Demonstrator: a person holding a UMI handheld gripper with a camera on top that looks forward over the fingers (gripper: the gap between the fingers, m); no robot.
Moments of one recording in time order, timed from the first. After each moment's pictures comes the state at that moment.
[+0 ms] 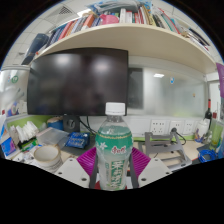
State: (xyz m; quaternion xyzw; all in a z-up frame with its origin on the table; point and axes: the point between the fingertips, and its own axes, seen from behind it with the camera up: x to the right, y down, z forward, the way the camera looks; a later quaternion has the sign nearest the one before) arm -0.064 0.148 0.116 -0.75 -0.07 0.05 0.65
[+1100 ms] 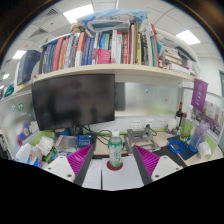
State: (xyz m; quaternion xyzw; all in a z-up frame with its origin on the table) arm -0.064 -0.049 0.254 -0.80 0.03 0.00 0.59
